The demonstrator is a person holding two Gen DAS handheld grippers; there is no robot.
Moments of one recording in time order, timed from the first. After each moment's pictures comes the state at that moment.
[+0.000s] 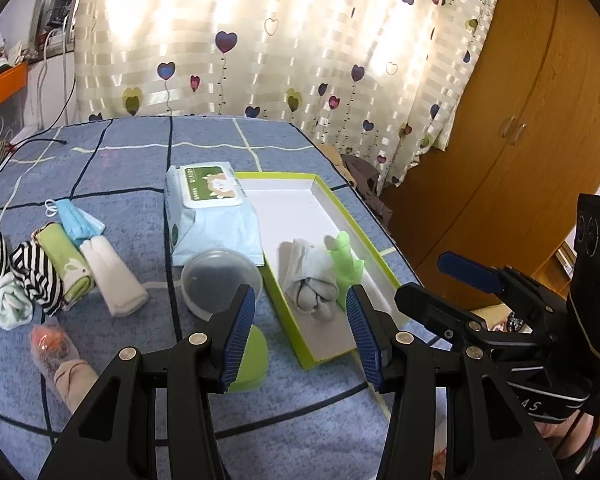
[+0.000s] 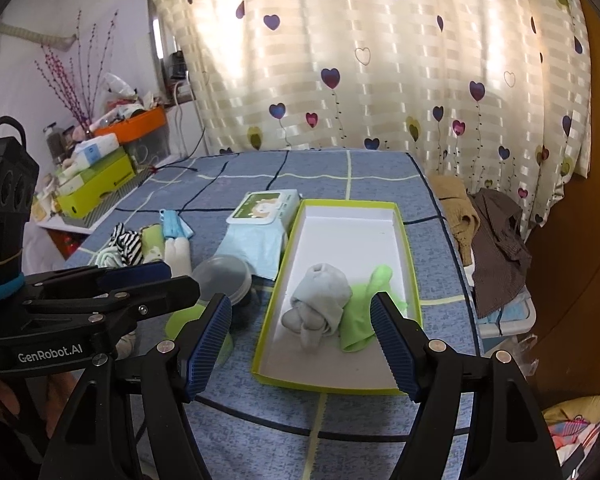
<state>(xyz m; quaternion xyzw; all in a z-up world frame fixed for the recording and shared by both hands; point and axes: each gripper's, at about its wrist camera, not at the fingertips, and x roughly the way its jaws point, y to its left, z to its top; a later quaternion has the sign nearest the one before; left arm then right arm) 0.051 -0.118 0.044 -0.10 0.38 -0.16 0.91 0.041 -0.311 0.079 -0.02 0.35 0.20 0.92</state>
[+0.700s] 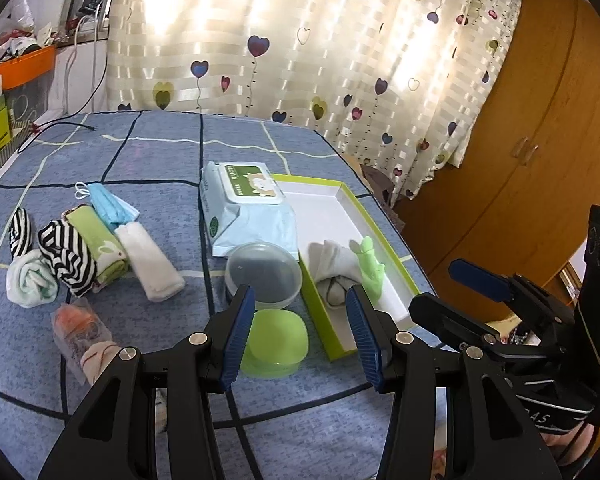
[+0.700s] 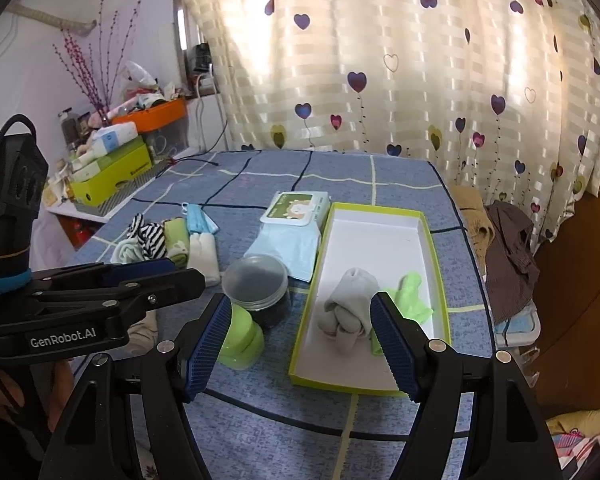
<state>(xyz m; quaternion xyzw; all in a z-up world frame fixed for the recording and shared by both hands) 0.038 -0.084 0.043 -0.13 0.37 -0.13 0.91 0.027 -0.278 0.086 -0.04 0.34 0.22 0.91</state>
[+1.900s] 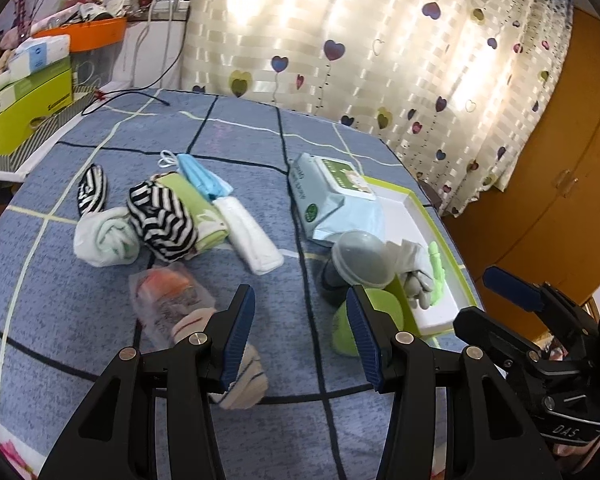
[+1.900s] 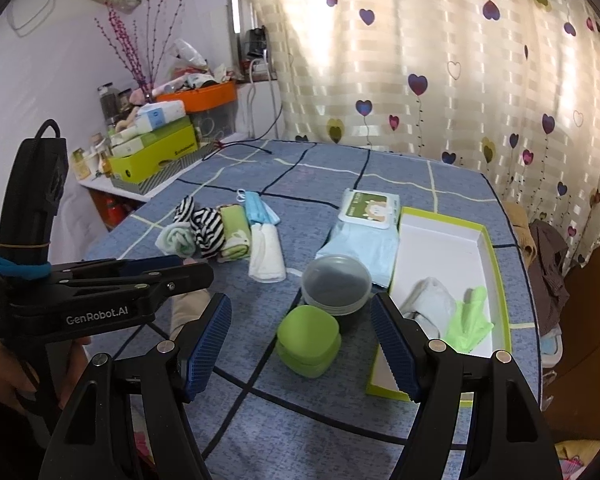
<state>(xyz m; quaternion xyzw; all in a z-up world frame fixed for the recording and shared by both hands) 0.013 -0.010 0.022 -0.17 0.38 -0.04 0.91 0.014 -0.213 0.083 -0.07 0.35 0.28 0.89</state>
